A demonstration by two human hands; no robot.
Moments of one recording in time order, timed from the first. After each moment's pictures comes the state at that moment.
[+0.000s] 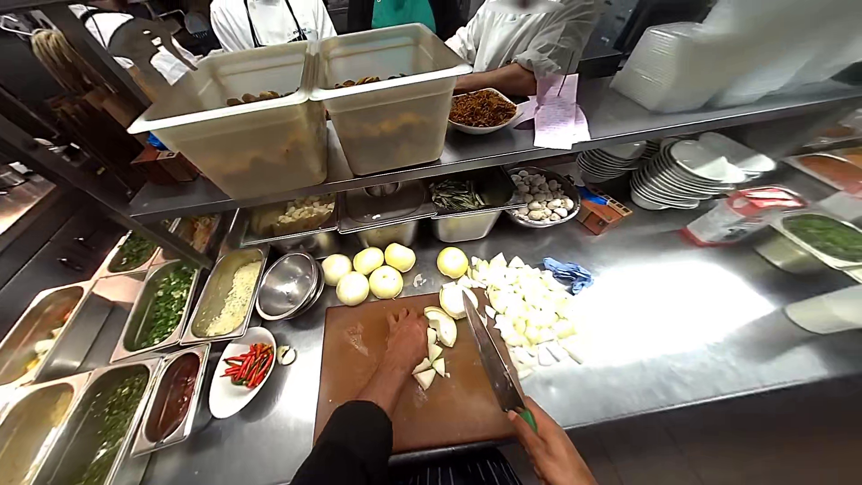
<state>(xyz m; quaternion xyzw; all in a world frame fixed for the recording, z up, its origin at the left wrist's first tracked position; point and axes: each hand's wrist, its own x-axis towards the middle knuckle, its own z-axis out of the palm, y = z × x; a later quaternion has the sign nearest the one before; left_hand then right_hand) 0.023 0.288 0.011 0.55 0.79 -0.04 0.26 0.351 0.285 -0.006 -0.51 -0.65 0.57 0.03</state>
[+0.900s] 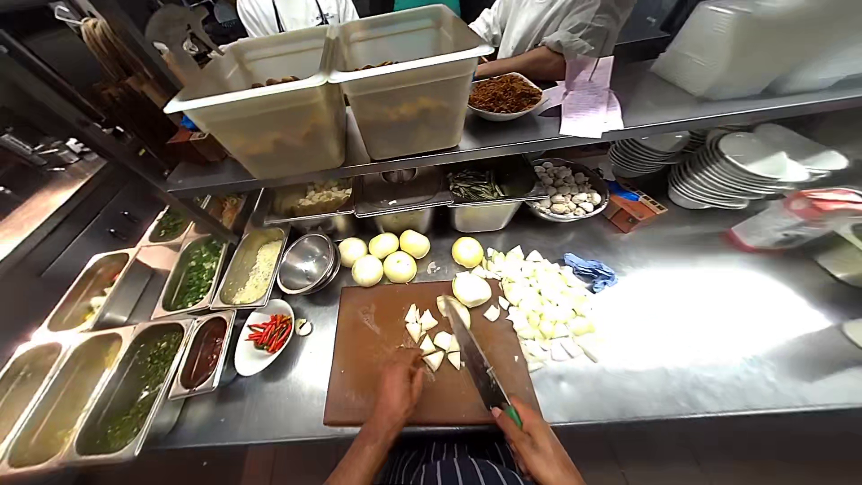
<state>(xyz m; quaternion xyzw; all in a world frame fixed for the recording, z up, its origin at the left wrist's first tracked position) 0.058 0.154 0.003 0.41 0.82 0.26 0.30 0.330 0.271 -0.006 -0.44 -0.68 0.59 -0.01</state>
